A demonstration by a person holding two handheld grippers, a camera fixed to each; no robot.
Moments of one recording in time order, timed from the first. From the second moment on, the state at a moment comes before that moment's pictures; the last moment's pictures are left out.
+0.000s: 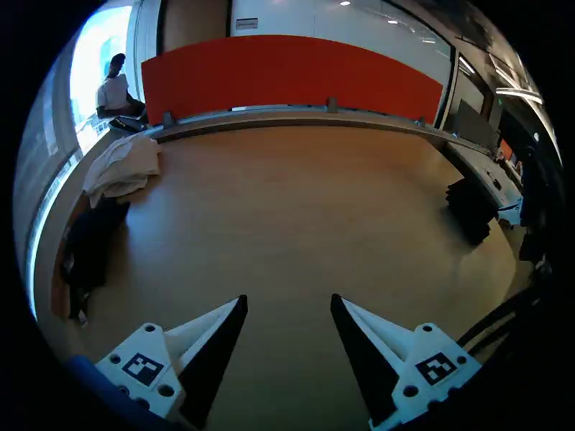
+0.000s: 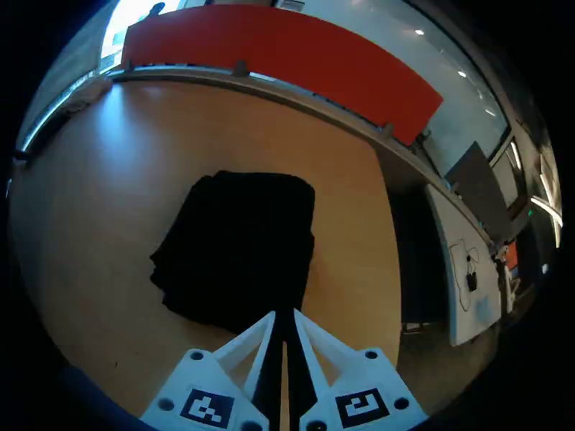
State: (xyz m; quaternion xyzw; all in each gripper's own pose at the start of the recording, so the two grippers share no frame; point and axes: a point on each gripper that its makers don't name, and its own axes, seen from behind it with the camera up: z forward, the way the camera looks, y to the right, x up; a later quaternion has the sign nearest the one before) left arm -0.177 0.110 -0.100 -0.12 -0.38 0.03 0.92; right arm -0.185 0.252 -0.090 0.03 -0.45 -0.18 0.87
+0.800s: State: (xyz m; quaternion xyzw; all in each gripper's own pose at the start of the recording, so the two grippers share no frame) left arm -0.177 0.107 -0.106 -0.11 -0.39 0.03 0.91; right arm -0.231 0.258 -0.090 0.00 -0.49 -0.16 0.86
